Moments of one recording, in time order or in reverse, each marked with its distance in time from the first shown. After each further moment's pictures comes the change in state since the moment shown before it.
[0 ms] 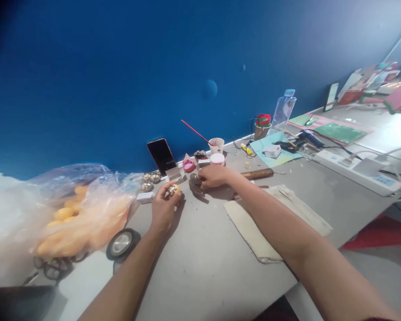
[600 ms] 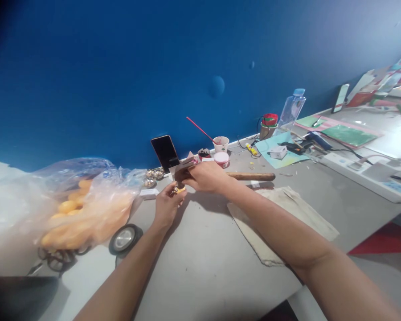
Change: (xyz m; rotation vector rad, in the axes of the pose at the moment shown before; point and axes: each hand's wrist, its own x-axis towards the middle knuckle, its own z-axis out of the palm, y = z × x) left_hand 0.004 -0.002 -0.001 0.052 -0.073 0.020; right_hand -0.010 -0.056 0.002 -0.128 0.350 0.010
